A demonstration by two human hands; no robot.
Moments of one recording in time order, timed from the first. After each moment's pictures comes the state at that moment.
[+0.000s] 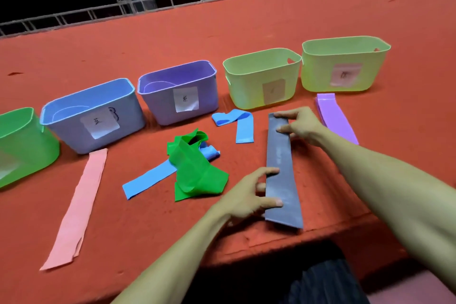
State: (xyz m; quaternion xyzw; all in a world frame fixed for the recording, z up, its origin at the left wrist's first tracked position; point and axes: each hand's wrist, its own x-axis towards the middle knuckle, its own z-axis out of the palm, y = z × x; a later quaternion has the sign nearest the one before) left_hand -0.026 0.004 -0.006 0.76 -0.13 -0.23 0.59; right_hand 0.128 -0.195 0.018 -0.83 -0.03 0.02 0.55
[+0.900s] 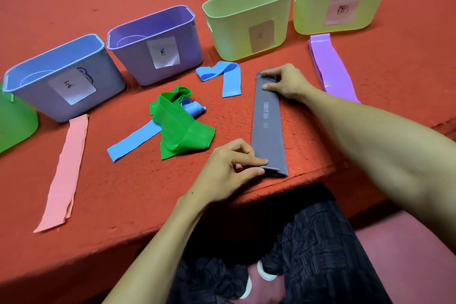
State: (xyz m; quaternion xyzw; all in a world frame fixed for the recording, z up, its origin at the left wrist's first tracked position) left_hand -0.073 0.018 -0.007 0.85 -0.27 0.00 0.45; right_hand 0.129 -0.196 -0.016 -0.92 -0.09 -0.03 0.37
